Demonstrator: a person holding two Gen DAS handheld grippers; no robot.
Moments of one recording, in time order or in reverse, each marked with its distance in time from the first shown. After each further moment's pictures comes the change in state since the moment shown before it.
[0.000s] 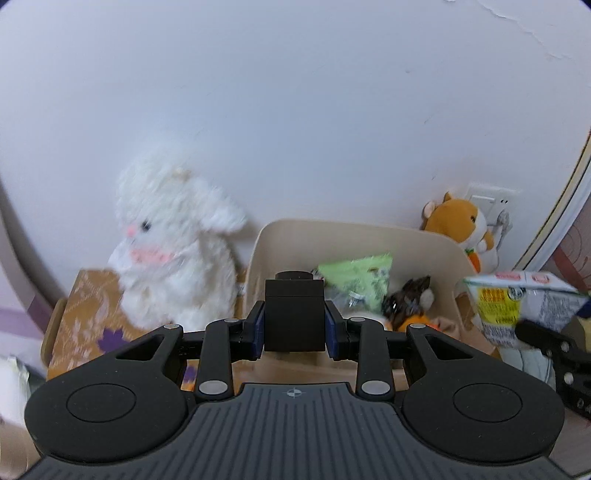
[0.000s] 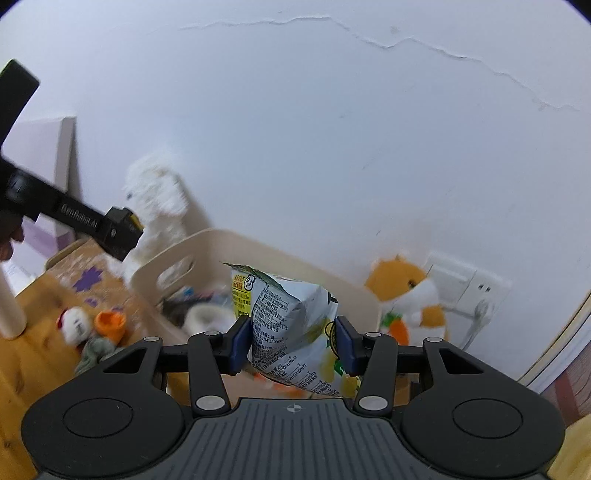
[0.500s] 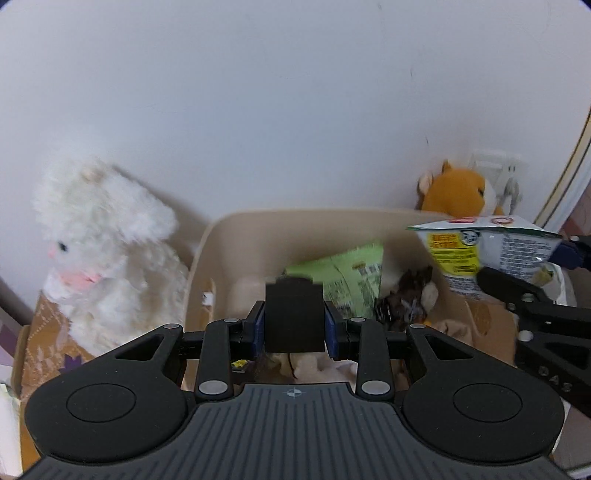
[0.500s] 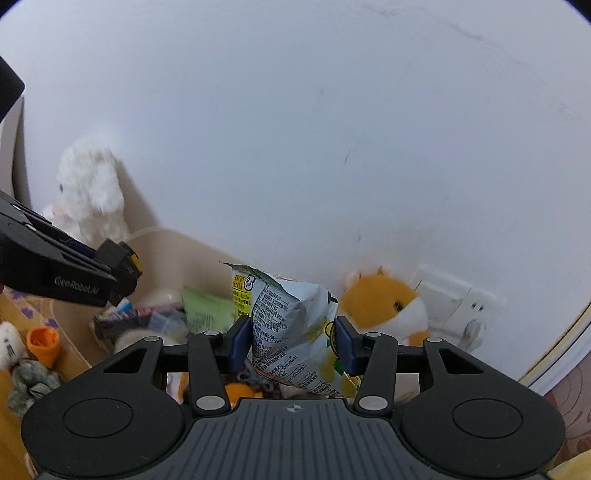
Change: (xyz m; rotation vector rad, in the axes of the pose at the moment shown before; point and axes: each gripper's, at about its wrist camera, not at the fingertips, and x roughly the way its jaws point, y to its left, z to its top) left arm 0.085 -0.037 0.011 0.086 0.084 -0.014; right arm 0.089 0.002 0.013 -0.024 0.076 -0.110
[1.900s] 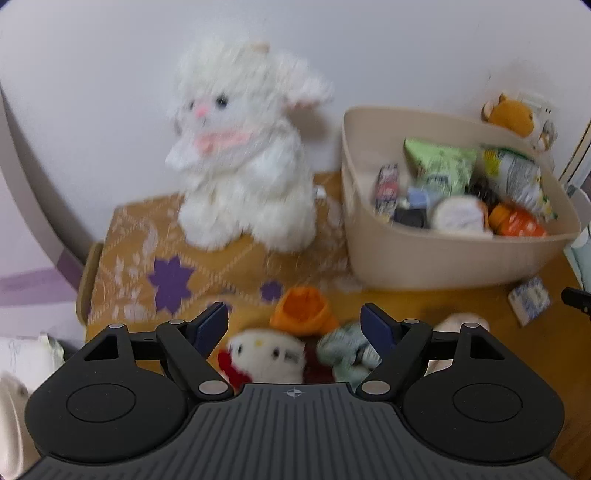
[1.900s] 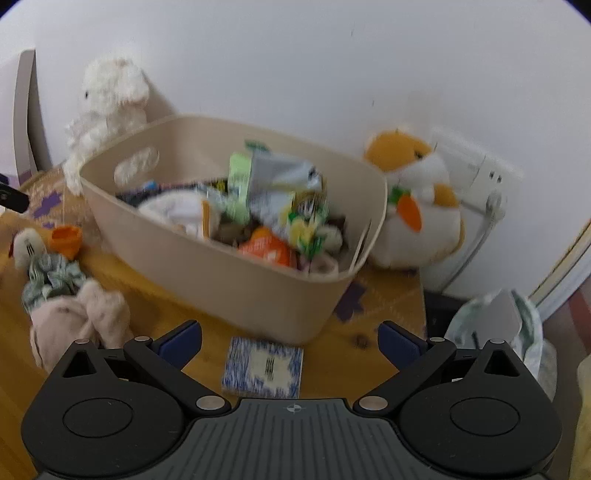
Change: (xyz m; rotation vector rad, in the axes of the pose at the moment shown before) left arm -0.048 0.125 -0.107 -0.008 0.123 0.059; right arm -0.013 0.002 -0.118 0.053 0.178 0.073
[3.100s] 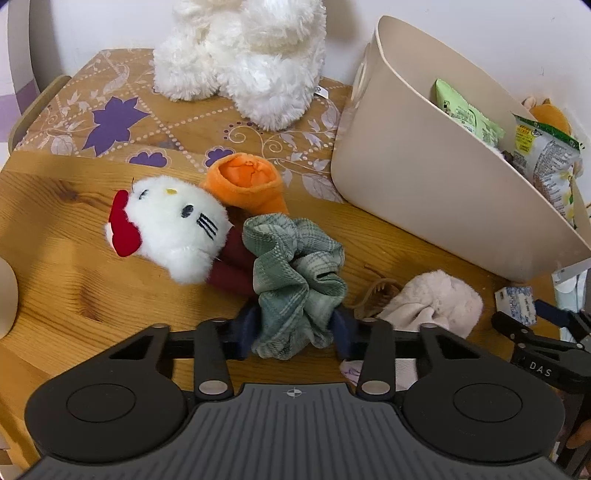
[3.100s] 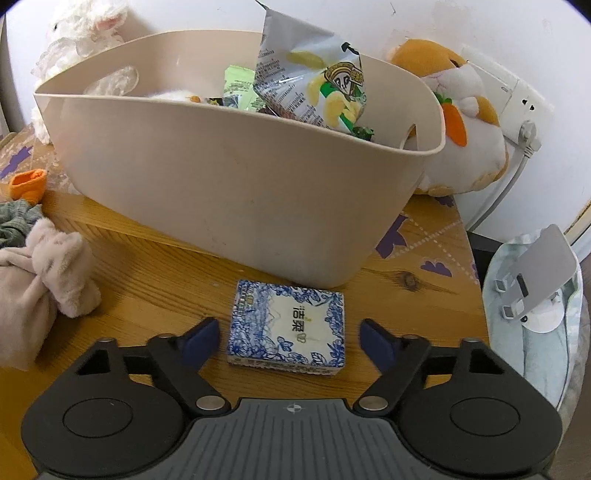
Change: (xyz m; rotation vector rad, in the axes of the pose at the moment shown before) left arm 0.069 -0.027 -0.060 -0.360 0.151 -0.111; right arm 0.069 0.021 -0.023 0.046 0.127 0.002
